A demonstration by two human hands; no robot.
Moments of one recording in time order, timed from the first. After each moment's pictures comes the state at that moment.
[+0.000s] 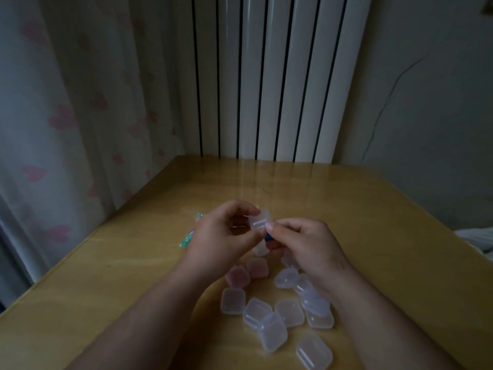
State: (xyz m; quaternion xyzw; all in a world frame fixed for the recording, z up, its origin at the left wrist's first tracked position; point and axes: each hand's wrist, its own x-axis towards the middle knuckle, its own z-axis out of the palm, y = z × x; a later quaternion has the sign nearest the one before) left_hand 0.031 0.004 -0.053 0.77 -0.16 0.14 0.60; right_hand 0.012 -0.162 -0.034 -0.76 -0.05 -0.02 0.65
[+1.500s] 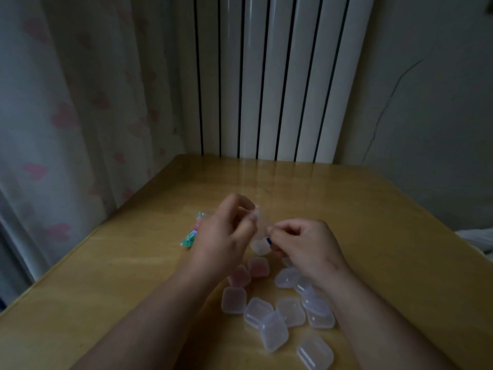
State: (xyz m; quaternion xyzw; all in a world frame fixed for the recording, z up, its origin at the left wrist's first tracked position) left_hand 0.027 0.000 -0.049 0.80 -0.16 0.20 0.54; right_hand 0.010 -0.155 -0.034 -0.81 -0.01 -0.07 0.59
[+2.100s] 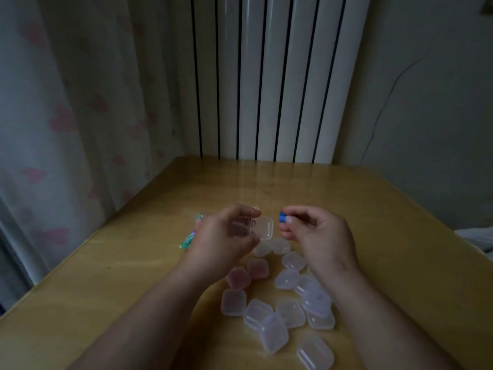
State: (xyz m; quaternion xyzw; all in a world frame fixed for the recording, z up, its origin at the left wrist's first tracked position) left_hand 0.026 0.002 -0.045 0.82 -0.11 0.13 0.55; right_hand 0.016 -0.166 -0.032 -0.74 -0.02 -0.17 0.65
